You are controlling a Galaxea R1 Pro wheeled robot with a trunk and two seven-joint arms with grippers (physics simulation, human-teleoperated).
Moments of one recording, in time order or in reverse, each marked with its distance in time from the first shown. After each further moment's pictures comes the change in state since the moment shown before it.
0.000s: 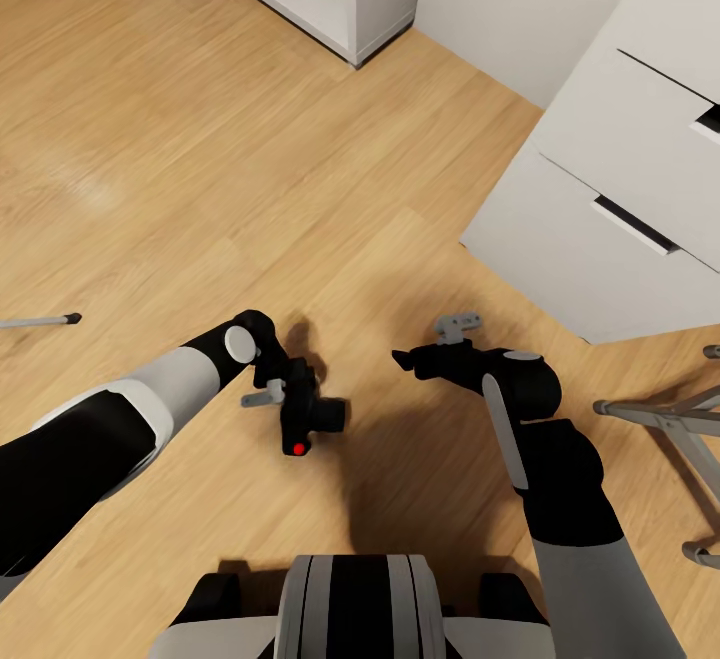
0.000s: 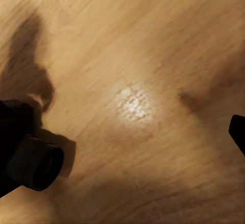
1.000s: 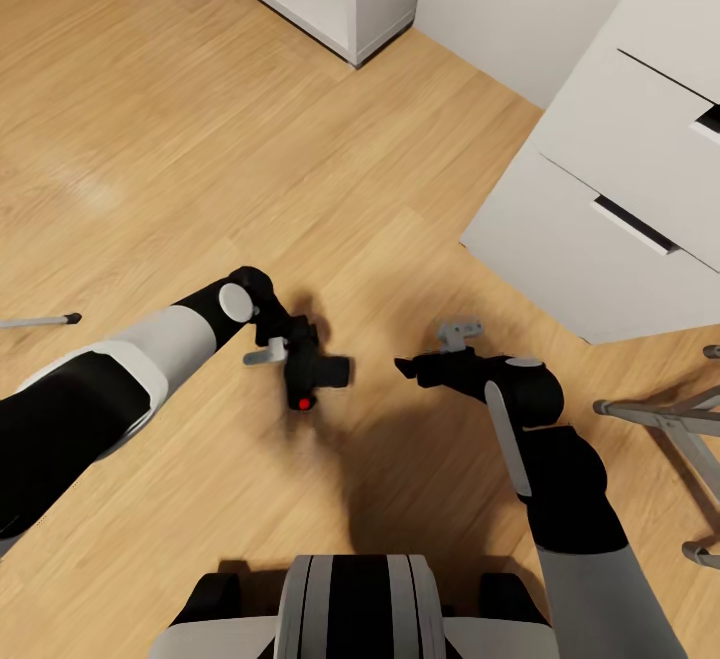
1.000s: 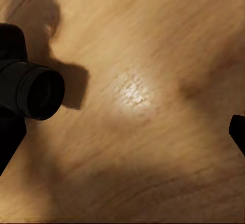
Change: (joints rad) left arm -0.135 -0.005 0.007 -0.004 0.000 0.001 0.014; right arm 0.023 -0.011 -0.004 0.000 0.000 0.010 0.007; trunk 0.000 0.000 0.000
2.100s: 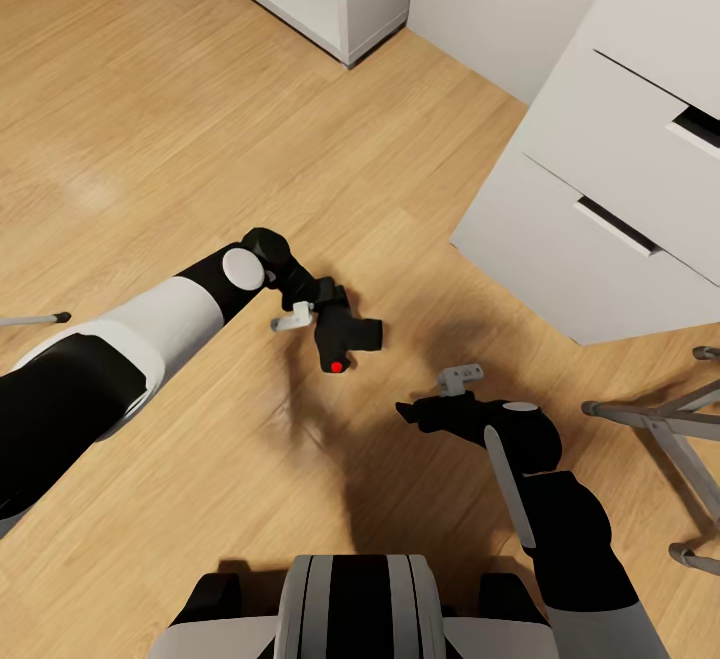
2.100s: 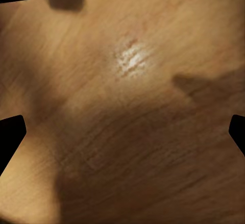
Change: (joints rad) left arm -0.071 -0.021 0.067 -0.145 0.033 0.008 -0.025; right arm 0.148 -0.003 -0.003 0.000 0.000 -0.013 -0.004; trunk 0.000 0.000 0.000
